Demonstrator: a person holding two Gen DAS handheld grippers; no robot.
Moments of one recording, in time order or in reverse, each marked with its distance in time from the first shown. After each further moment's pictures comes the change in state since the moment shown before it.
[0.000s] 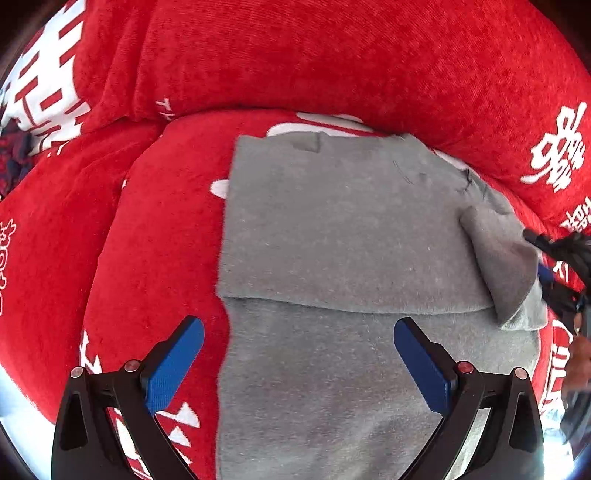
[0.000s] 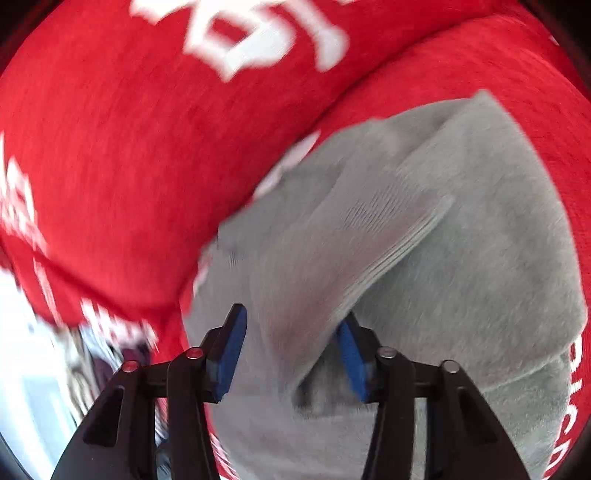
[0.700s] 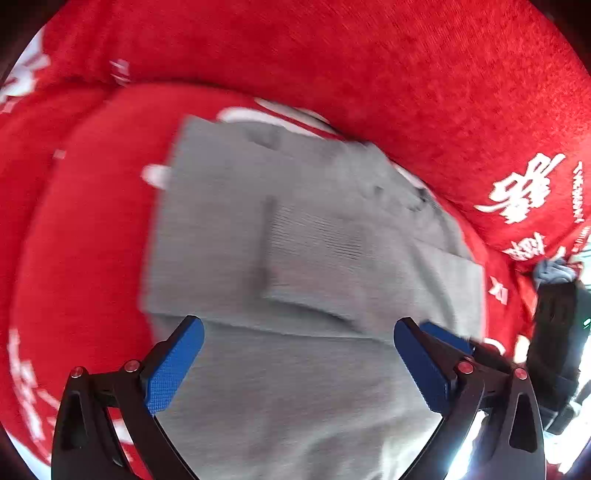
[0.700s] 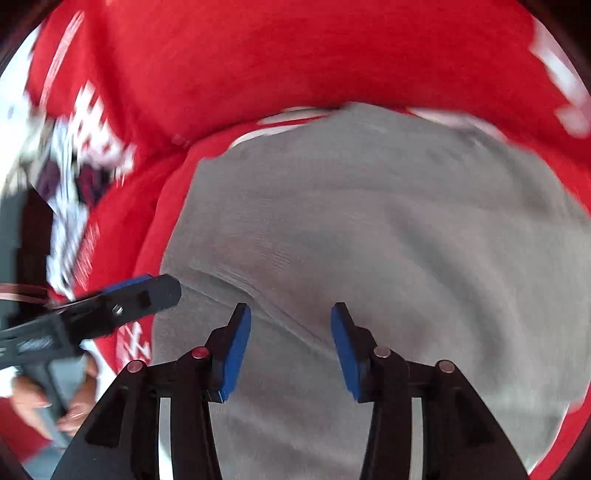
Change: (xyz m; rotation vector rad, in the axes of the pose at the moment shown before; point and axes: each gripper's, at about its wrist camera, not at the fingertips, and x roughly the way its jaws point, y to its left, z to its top) left arm 0.024 -0.002 0.020 -0.102 0.089 -0.320; right arm 0.046 0.072 -0.089 -0.584 0.264 -0.174
